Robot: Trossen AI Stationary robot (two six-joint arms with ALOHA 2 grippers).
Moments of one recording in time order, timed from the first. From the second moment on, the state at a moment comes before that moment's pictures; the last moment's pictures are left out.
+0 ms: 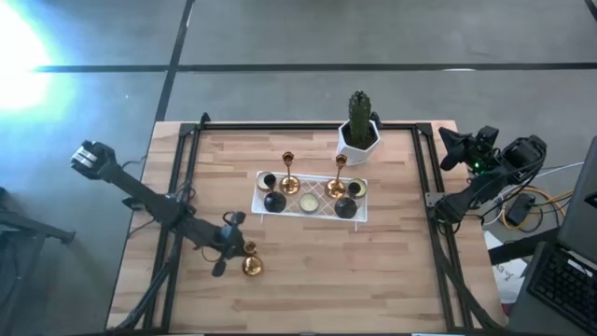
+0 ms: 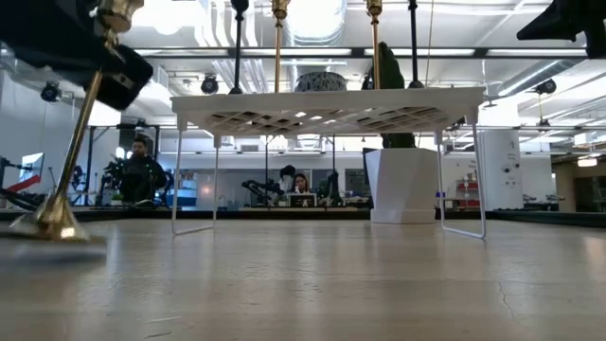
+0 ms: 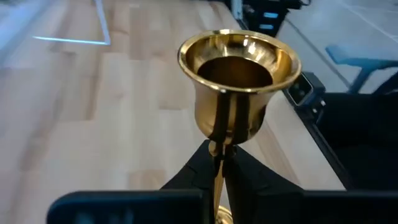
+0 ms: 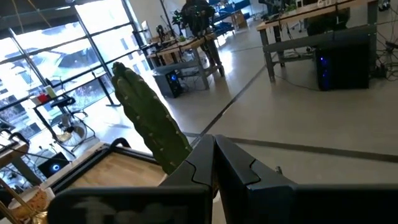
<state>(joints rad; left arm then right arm) -0.54 1.01 0.44 0.15 -0.19 -0.31 0.63 0.37 0.93 -1.57 1.47 1.36</state>
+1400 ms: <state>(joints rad) 0.28 1.14 1.75 -0.70 -0.17 0.32 0.63 0.37 0.93 -1.56 1.46 1.35</state>
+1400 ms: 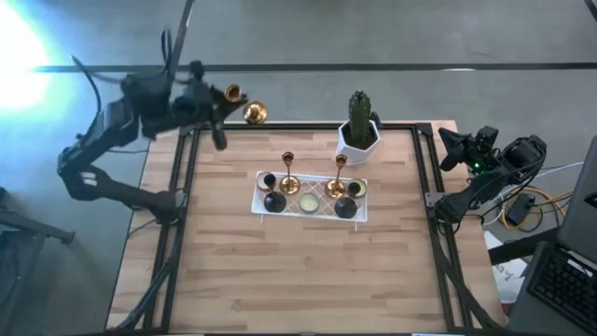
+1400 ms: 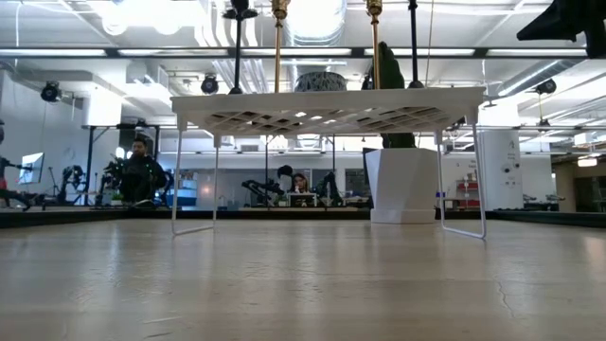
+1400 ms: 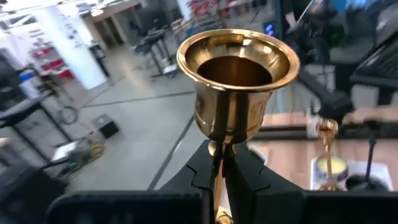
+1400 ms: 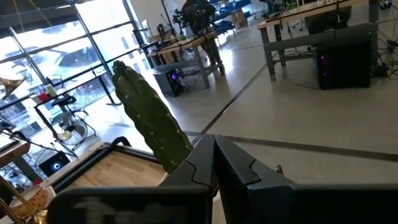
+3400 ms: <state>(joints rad) 0.74 1.95 2.20 -0.89 1.38 0.76 0.63 0.37 0.93 -1.56 1.46 1.35</state>
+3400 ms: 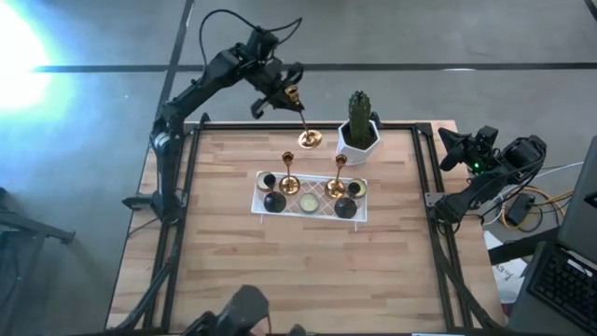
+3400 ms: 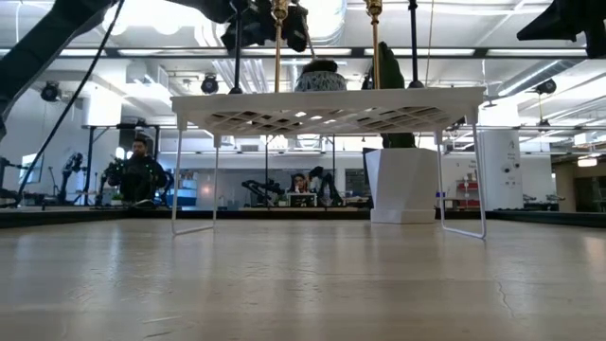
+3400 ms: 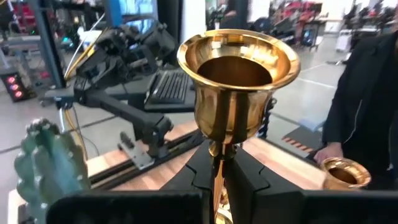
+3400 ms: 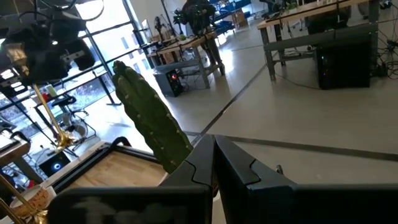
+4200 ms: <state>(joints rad) 0.56 1.96 2.08 -1.06 1.19 0.93 0.63 0.37 0.93 -1.56 1.46 1.35</state>
